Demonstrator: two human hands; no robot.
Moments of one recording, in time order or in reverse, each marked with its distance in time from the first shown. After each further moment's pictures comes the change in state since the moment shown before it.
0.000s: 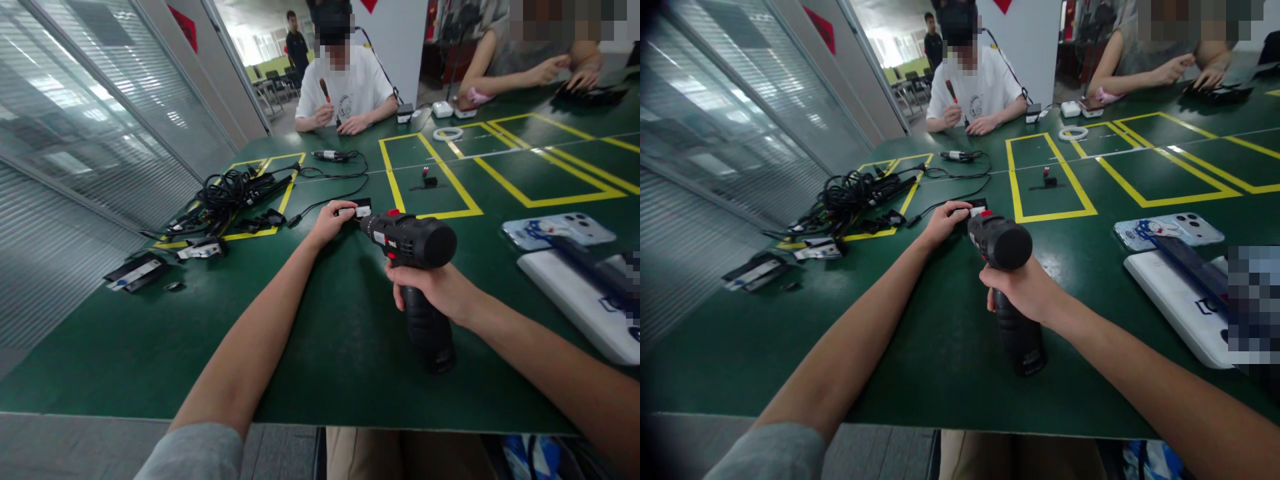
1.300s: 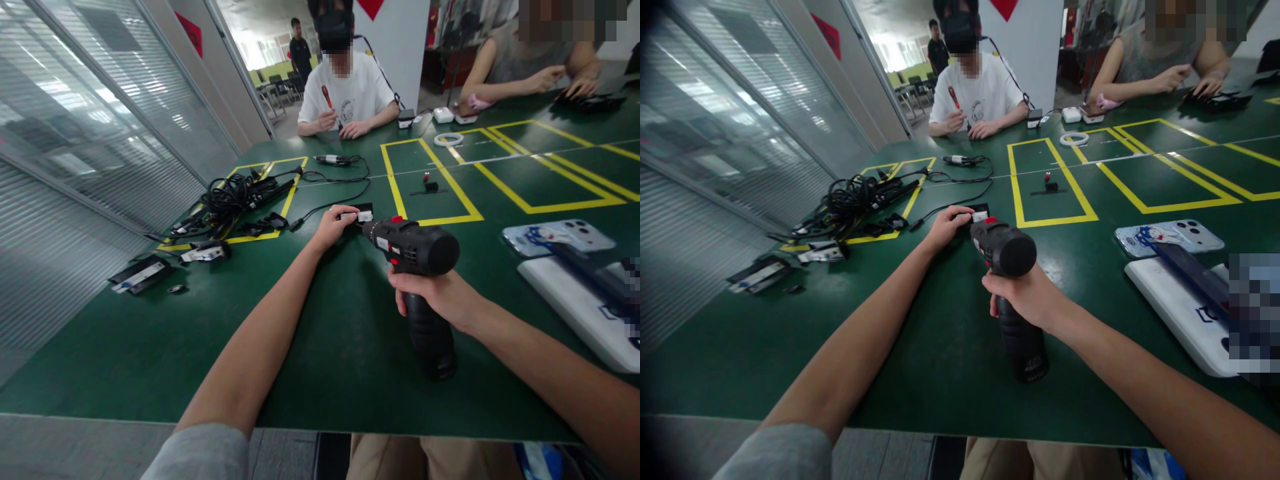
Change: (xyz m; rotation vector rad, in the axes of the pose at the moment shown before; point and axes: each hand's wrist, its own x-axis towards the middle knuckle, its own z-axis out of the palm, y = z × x) left_hand -0.001 -0.001 0.002 -0.027 0.026 -0.001; right_hand -0.001 0.003 -0.002 0.010 -0.006 0.033
